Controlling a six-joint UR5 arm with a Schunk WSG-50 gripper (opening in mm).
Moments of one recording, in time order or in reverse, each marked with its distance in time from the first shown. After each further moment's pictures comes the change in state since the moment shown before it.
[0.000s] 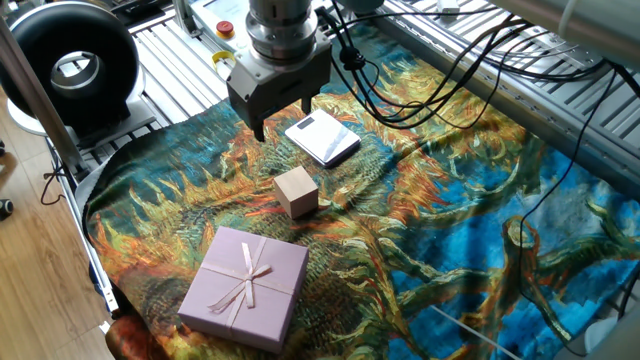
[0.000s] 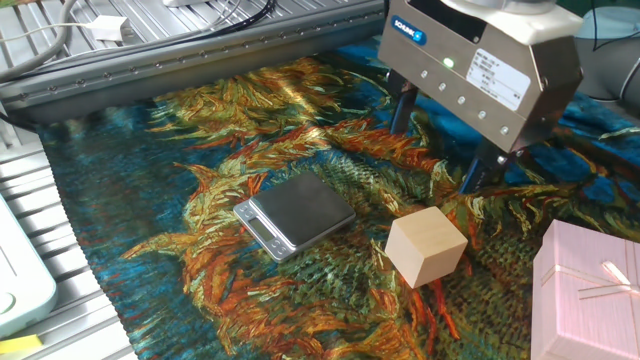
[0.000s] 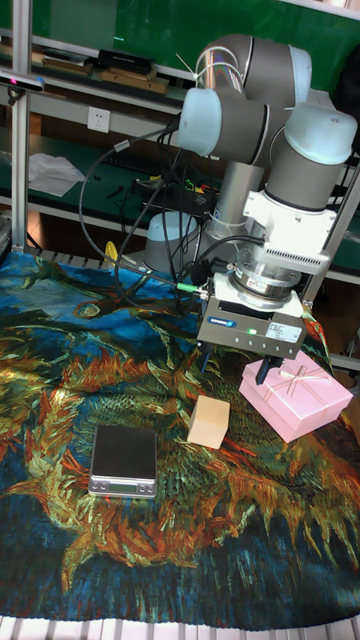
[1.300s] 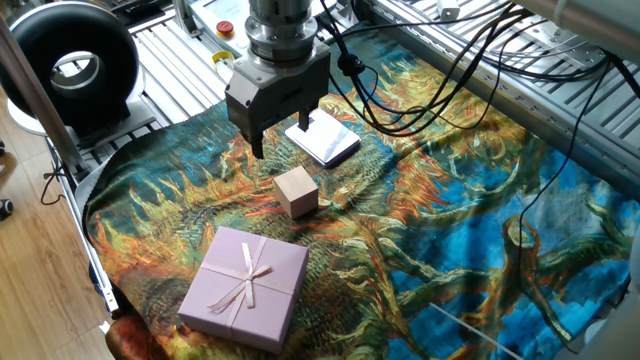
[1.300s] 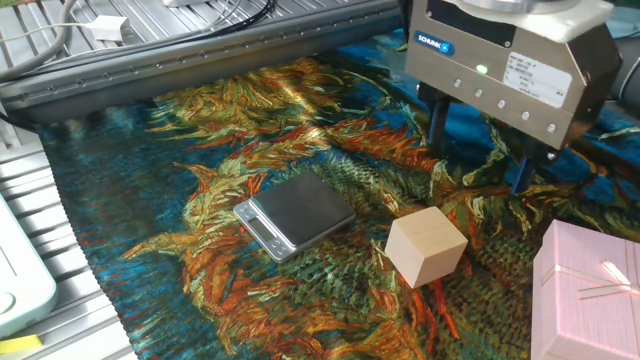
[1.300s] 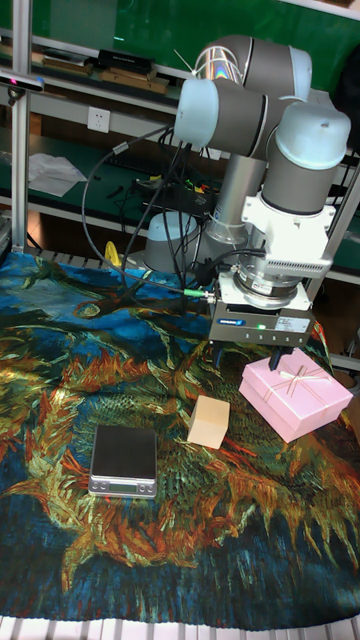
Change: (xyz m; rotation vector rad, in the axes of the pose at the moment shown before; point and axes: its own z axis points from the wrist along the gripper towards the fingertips) arm 0.024 0.020 -0.002 -0.085 0.094 -0.053
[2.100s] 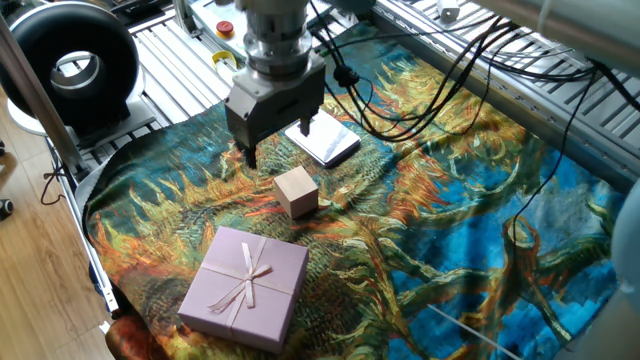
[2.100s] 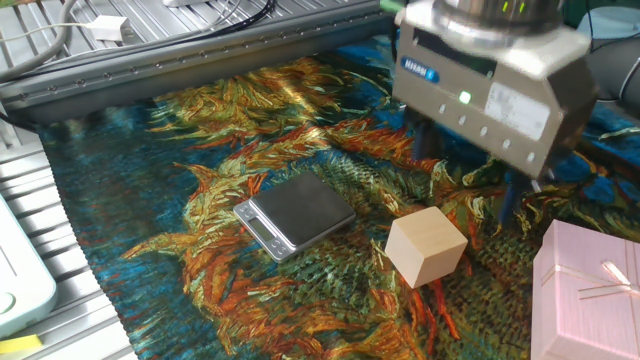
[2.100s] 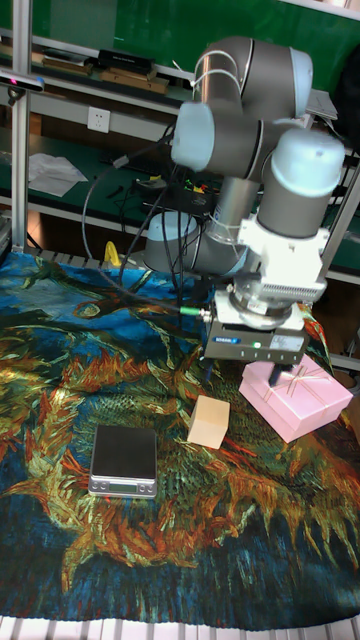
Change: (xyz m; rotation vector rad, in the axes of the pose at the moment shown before) arm -0.017 0.000 0.035 0.001 -0.016 -0.004
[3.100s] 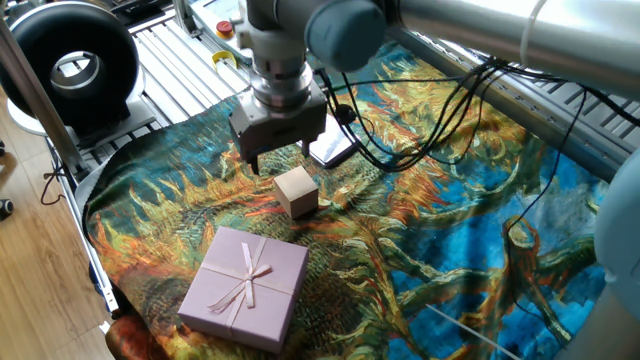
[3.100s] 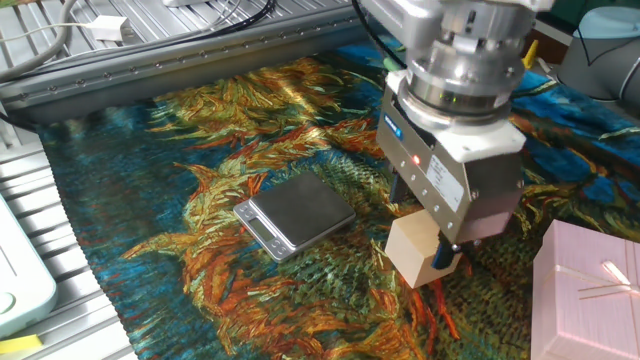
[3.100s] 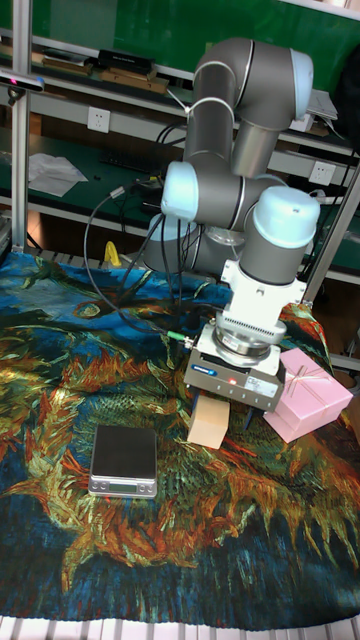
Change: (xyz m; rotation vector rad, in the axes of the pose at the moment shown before) arm -0.015 -0.020 0.063 0.040 -0.076 0.297
